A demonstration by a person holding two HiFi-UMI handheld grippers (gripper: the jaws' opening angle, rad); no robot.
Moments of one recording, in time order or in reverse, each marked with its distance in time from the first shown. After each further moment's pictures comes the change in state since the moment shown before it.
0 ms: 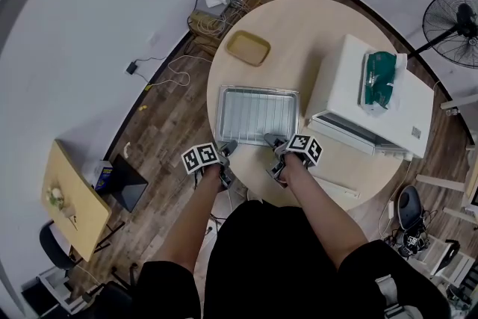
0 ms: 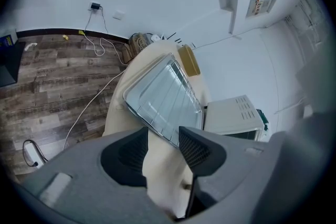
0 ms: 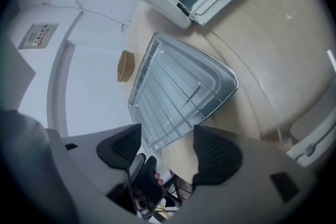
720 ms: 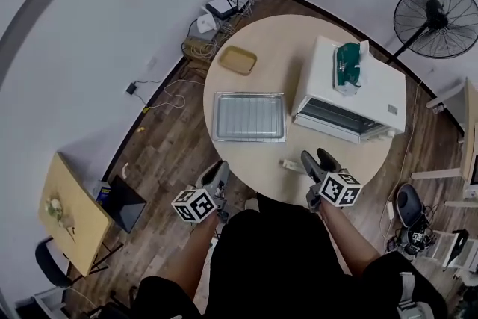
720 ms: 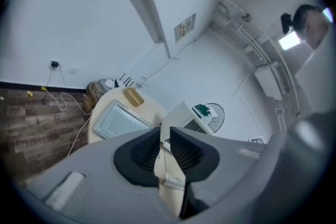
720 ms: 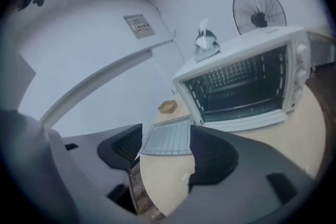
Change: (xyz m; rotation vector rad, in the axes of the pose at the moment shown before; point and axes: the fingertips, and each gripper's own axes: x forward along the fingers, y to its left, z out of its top) left arm -0.177 -0.121 -0.064 0.467 -0.383 -0.295; right arm -0.254 0.031 -0.016 -0.844 -0.506 0.123
